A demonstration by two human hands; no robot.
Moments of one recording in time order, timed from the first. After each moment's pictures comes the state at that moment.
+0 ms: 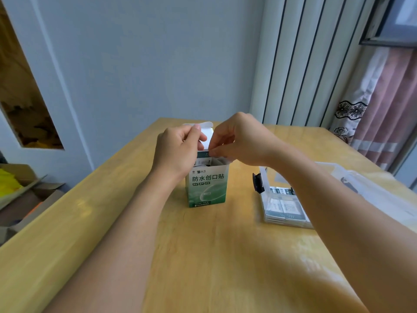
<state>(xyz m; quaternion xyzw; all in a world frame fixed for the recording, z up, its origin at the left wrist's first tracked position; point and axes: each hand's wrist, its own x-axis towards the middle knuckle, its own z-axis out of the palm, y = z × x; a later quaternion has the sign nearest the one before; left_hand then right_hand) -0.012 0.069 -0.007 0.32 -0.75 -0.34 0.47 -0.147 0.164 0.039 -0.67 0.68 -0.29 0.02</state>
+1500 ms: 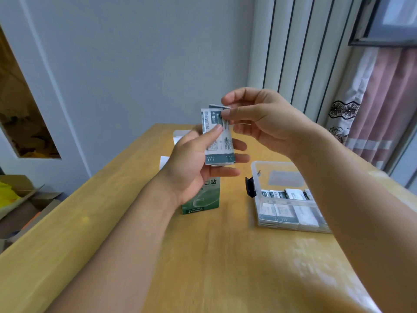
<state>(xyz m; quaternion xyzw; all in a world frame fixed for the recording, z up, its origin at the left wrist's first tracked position) -0.013 0.130 0.024 0.12 -0.59 -0.73 0.33 -0.173 0.187 0.073 -0.51 0.50 -0.61 0.32</state>
